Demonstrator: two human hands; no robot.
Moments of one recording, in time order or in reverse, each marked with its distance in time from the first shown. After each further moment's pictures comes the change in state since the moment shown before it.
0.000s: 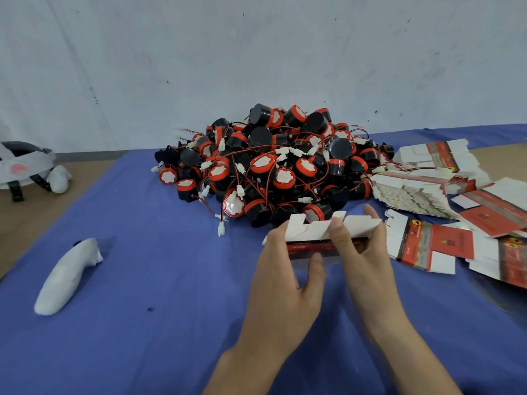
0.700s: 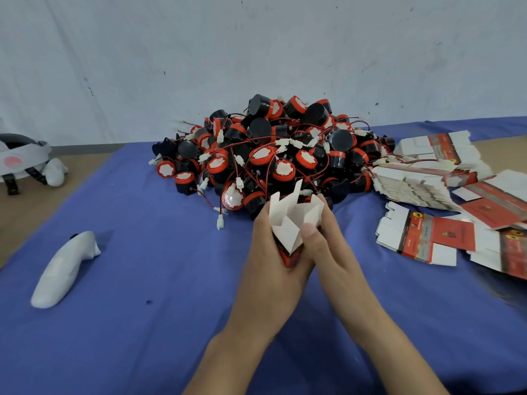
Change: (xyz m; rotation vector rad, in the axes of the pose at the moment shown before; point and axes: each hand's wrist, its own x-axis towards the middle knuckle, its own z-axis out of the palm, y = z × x) left_hand 0.010 -0.012 -0.010 -0.173 -0.030 -0.099; right_hand -0.016 0.004 0.019 0.068 -0.460 -0.099
